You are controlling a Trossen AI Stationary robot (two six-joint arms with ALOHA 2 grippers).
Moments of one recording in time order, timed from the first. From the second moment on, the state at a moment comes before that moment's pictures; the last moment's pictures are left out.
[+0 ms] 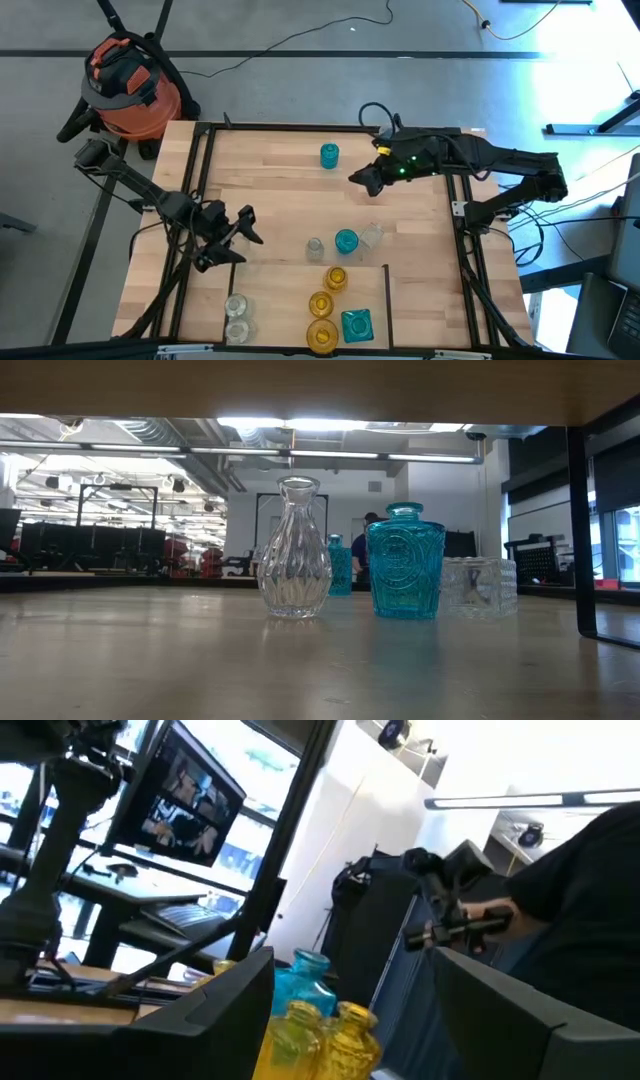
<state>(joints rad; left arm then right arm) -0.48 0.90 0.35 0.89 -0.05 -0.38 -0.02 1.37 1.56 -0.80 0.03 0.84</state>
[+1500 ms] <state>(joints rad) -0.48 0.90 0.35 0.77 0.04 -0.85 -0.05 1.41 1.56 -0.81 -0.03 0.79</state>
